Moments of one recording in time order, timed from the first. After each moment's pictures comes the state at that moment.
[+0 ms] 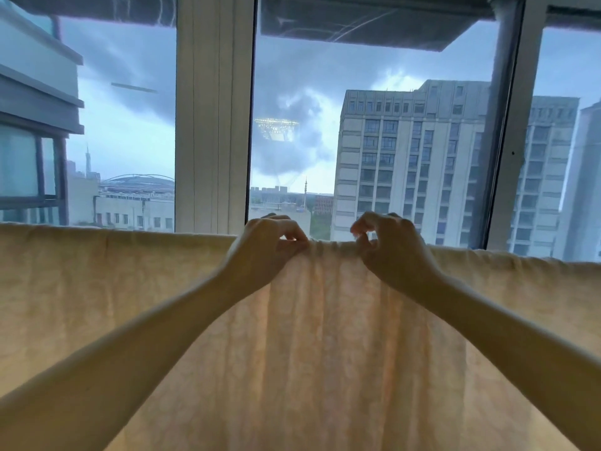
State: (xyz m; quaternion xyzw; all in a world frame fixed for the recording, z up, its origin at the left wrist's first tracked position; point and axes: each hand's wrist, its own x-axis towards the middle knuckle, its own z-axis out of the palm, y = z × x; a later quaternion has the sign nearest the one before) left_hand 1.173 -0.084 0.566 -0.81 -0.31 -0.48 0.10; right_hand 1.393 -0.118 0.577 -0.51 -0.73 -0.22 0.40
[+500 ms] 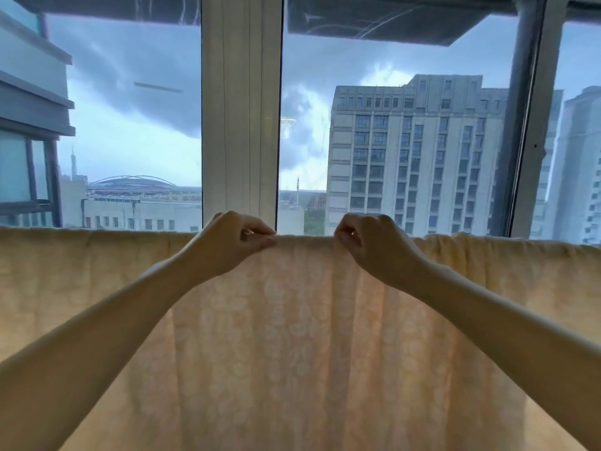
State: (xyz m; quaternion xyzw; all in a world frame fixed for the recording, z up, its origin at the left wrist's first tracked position) left_hand 1.023 -0.056 0.574 -0.82 -0.38 -0.42 0.03; right_hand 1.277 -0.093 0.573 -0.49 -0.76 -0.23 0.36
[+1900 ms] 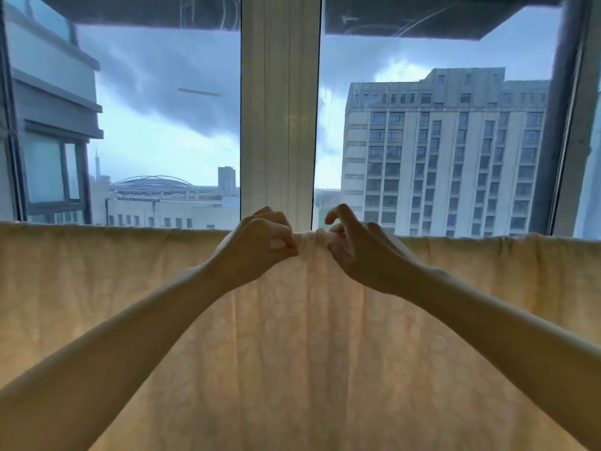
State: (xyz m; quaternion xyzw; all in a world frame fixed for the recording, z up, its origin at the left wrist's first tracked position) left_hand 0.964 -0.060 0.564 -0.85 -0.29 -0.42 0.15; right_hand 1.180 -0.099 0.565 -0.41 -0.82 -0.20 0.34
